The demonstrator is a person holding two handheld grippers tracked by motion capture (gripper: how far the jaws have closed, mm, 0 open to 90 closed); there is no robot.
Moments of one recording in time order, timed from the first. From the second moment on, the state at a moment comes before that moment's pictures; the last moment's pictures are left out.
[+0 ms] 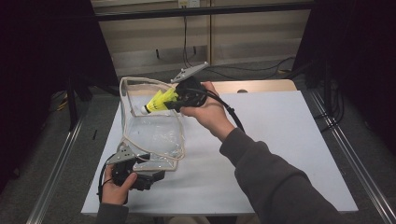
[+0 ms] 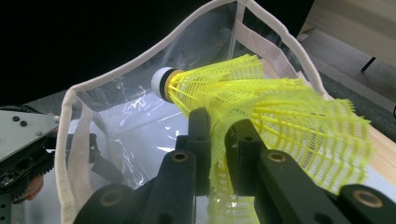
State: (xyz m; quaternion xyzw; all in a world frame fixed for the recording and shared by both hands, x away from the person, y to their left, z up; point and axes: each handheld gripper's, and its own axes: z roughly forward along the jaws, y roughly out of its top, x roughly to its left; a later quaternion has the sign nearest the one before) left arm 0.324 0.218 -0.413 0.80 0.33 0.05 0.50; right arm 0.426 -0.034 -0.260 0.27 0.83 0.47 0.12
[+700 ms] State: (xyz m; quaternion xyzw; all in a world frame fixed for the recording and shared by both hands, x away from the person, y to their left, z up) left arm 0.324 0.217 -0.414 0.80 0.33 0.05 0.50; right arm 0.433 -0.006 -0.268 0.26 0.84 0.45 0.12
